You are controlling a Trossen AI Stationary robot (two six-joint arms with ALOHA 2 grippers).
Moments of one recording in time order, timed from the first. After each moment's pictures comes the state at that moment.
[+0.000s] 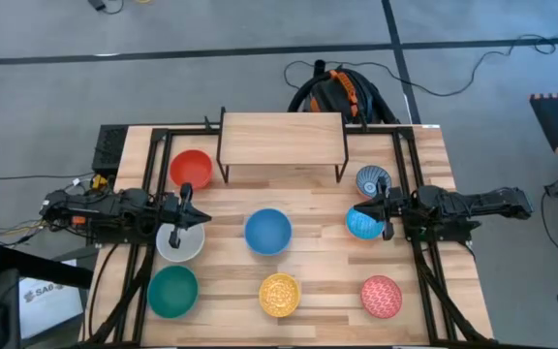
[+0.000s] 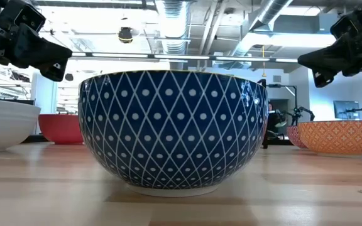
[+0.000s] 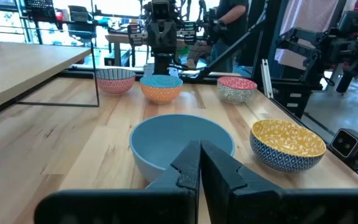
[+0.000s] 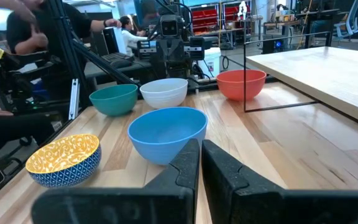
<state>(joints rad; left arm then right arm) -0.11 0.01 0.02 -0.01 -0.04 -0.09 0.06 0.07 0.01 0.04 0.11 0.14</state>
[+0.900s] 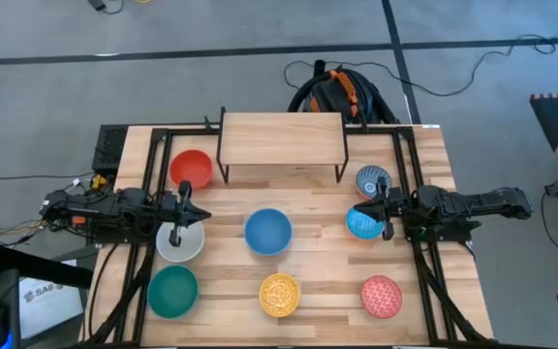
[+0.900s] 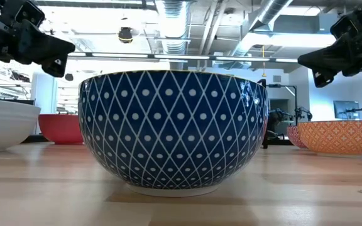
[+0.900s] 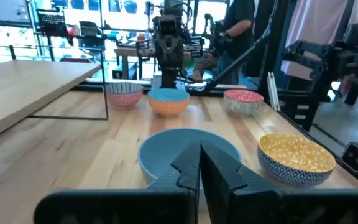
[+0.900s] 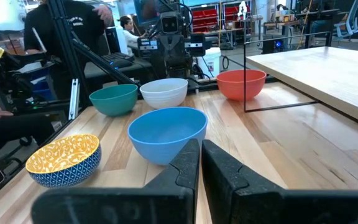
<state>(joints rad) -0.11 0.01 0.02 0.04 -0.07 -0.07 0.06 0.07 0.00 0.04 0.11 0.14</state>
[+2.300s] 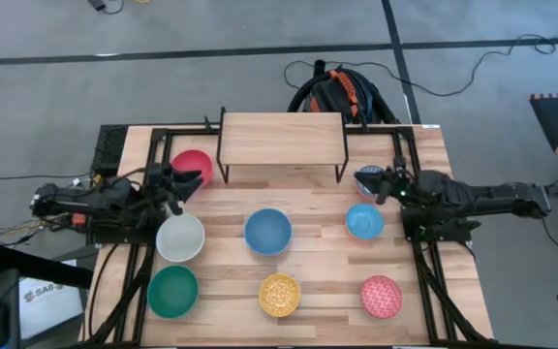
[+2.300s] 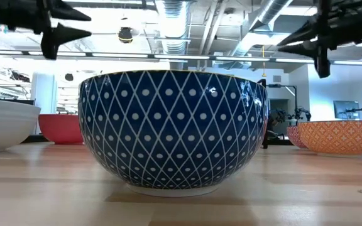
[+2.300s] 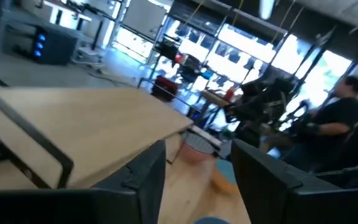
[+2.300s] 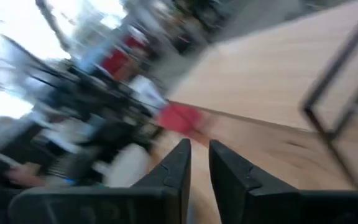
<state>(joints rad) -0.11 0.22 0.29 0.09 -0.56 -0.38 -0.04 0.42 0.34 -0.05 0.40 0.79</state>
